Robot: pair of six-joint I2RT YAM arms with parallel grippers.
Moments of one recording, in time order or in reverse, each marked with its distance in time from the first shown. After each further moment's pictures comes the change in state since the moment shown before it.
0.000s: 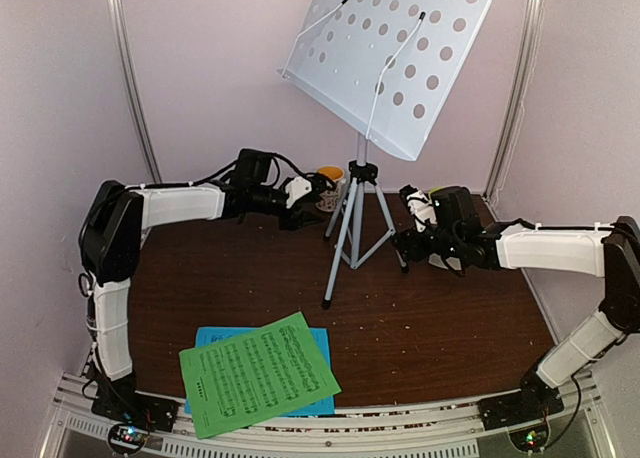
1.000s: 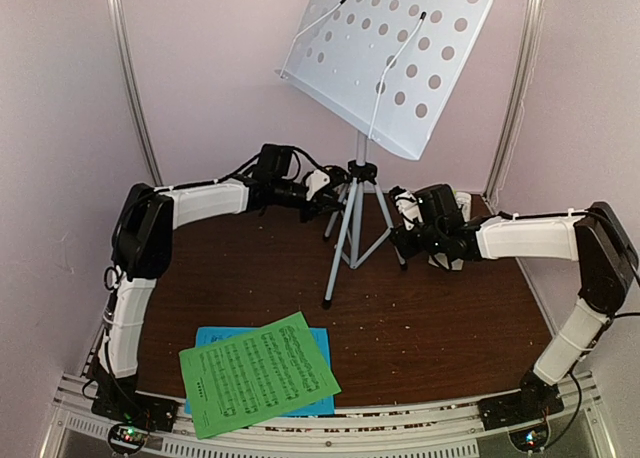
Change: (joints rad) left arm -0.034 0.225 0.317 -0.060 0.084 -0.055; right arm -0.006 0.154 0.107 -0.014 0.026 0.011
